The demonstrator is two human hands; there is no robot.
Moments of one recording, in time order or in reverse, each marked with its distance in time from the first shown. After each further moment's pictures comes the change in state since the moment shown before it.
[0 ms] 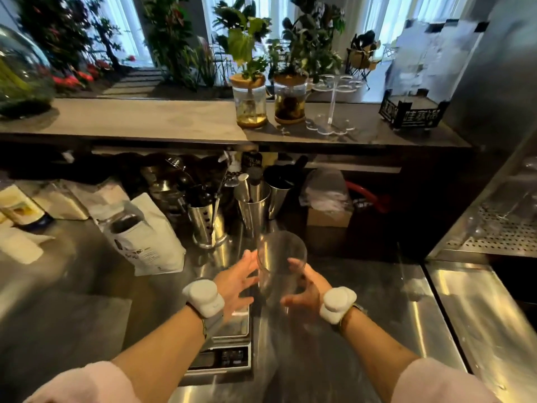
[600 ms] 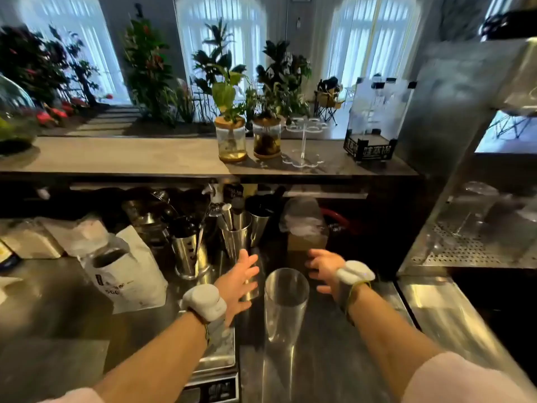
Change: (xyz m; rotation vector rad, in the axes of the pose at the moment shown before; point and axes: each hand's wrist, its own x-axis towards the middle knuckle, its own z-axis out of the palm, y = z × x) left_hand -0.002 0.039 0.021 0.050 -0.076 0.078; right_hand 0.004 -0.030 -0.072 0.302 0.383 0.263
